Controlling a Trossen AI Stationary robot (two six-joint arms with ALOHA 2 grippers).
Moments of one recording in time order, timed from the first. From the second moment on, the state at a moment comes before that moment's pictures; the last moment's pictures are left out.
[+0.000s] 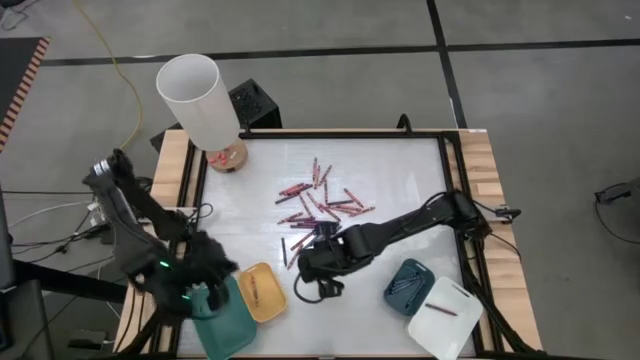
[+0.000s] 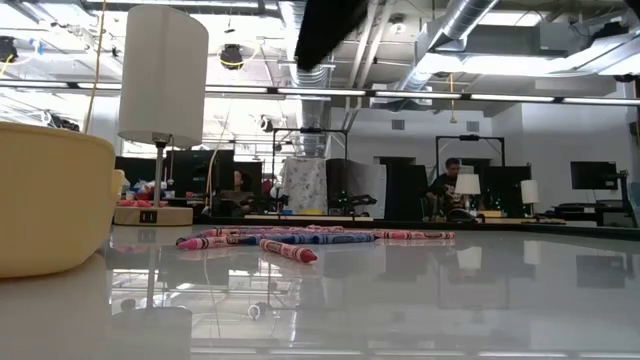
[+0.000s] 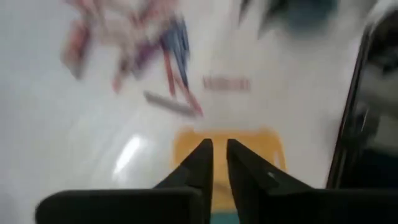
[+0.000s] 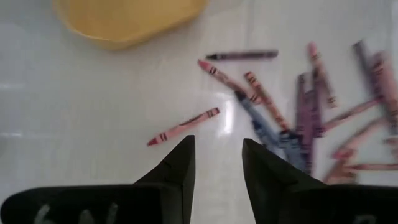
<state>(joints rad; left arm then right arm) -0.96 1.27 1.26 -1.15 -0.74 -1.37 0.34 2.03 1.96 -1.03 0.25 0.22</state>
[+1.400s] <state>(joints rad) -1.02 1.16 1.26 -1.44 -1.00 -1.56 0.34 2.17 1.60 -0.53 0.34 0.71</state>
